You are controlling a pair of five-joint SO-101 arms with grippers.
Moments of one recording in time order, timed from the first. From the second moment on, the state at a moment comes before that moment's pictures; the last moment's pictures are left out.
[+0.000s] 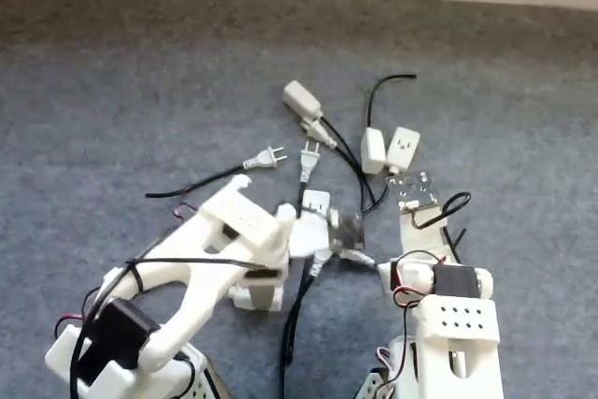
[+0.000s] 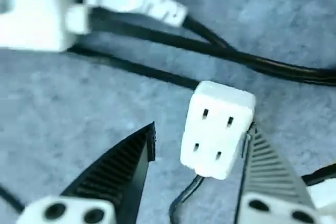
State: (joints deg) left arm 27.7 -9.5 38.9 71.5 -46.7; right arm -3.0 -61.1 74.8 65.0 19.2
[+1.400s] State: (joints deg) left arm -22.3 -9.1 43.8 41.0 -6.9; right arm -18.8 -25.9 56.1 55.3 37.0
